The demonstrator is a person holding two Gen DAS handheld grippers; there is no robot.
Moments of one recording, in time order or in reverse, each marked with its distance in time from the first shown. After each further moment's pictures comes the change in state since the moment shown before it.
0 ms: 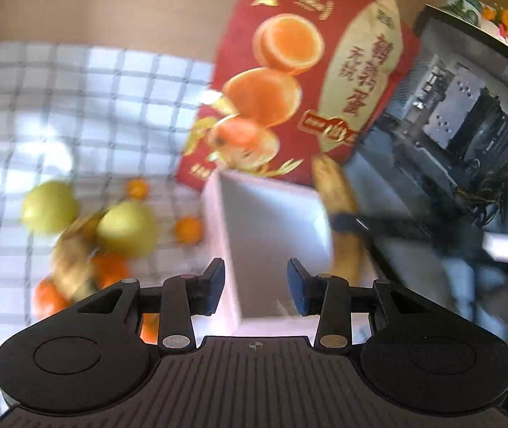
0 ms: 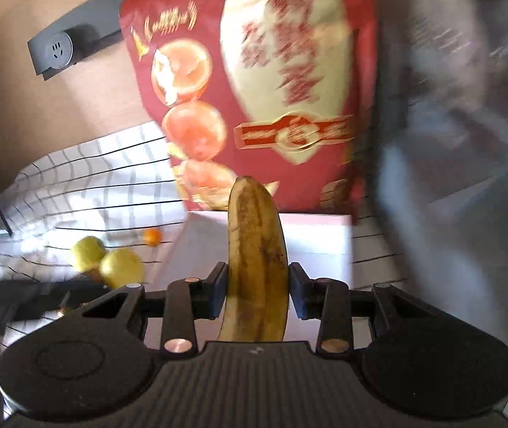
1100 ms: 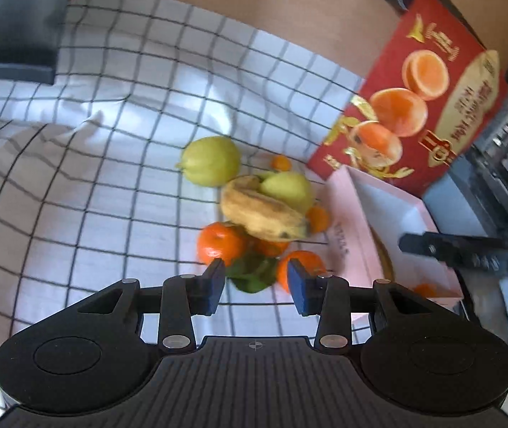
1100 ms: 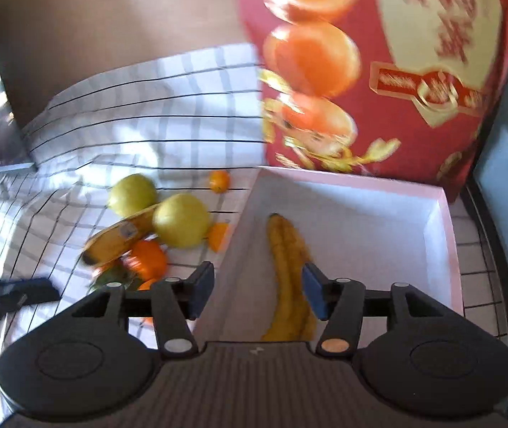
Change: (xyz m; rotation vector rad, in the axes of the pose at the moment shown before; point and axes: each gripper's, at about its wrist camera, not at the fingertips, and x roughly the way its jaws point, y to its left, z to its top) left arm -0.052 0.099 -0.022 -0.189 -0.009 0.185; right arm 0.019 0.094 -0.022 -0.232 0.144 0.021
